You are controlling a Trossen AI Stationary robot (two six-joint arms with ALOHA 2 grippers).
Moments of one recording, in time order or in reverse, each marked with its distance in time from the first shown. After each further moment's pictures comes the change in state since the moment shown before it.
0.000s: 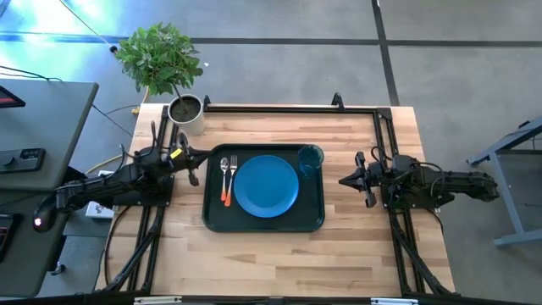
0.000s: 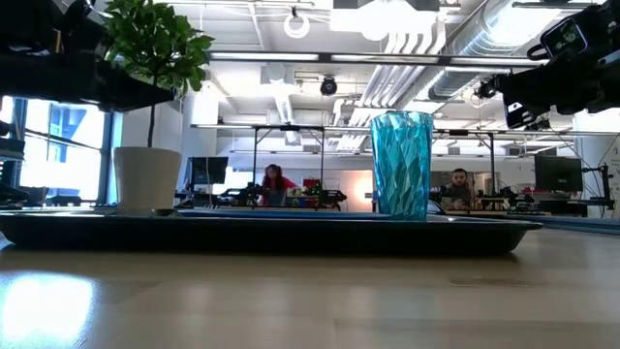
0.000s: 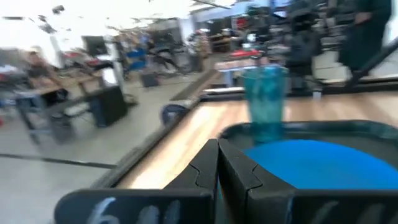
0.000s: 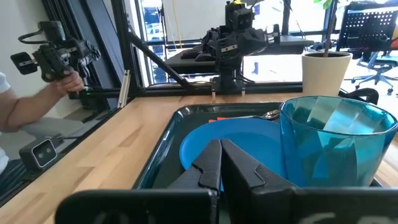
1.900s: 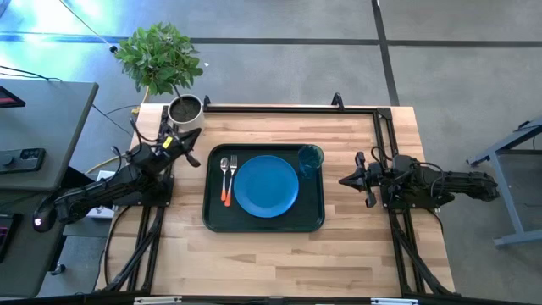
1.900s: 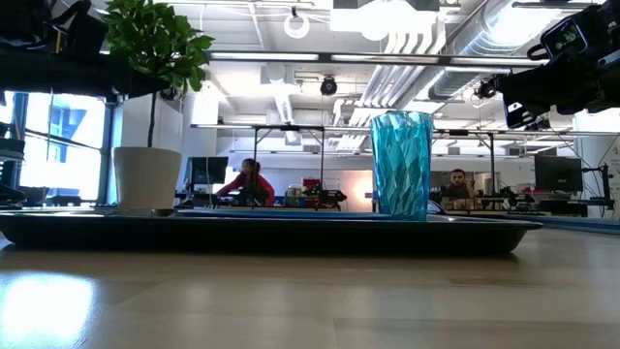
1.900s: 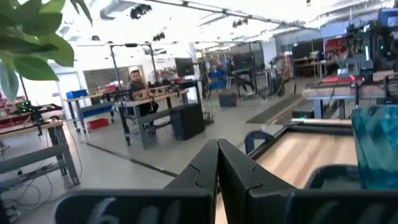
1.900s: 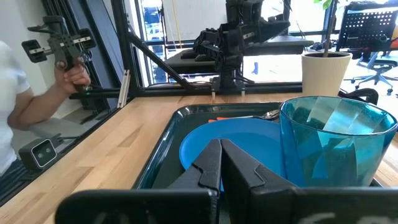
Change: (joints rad) left arm 0.153 0.000 -0.001 0.171 -0.200 0.025; right arm 0.000 0.000 0.000 0.000 0.001 -0.001
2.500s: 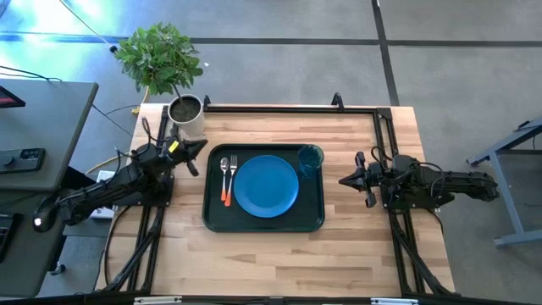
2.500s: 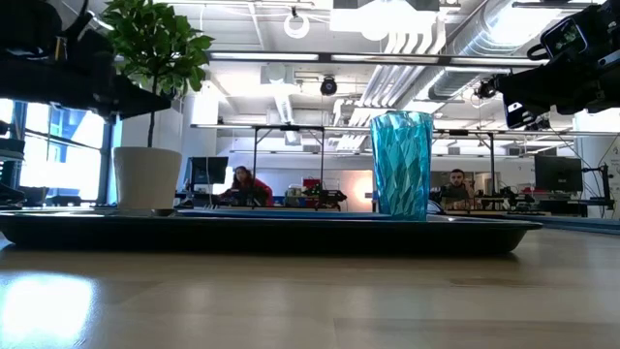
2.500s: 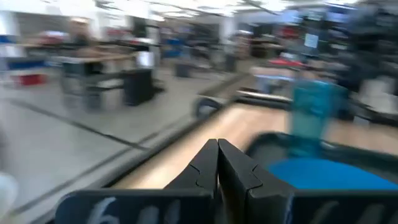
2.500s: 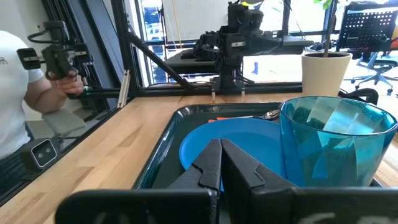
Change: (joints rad) left arm 0.000 -0.070 0.001 -0.232 0.161 -0.195; right arm 0.000 0.000 0.000 0.000 0.000 0.000
